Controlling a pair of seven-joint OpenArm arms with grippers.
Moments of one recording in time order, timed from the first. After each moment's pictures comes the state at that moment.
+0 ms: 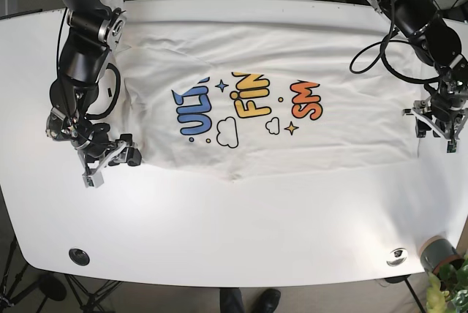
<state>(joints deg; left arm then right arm) -10.2 -14.8 -42.8 82.3 -1.3 -39.9 45.6 25.9 11.6 26.7 50.1 10.2 39.6 -40.5</state>
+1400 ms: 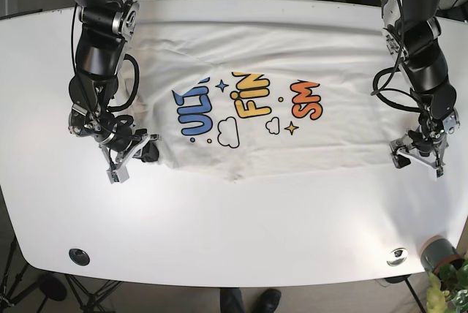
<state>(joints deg) -31.7 -23.5 -27.5 30.7 -1.7 -19.2 20.8 23.7 7.8 21.5 50.1 10.9 39.9 -35.6</state>
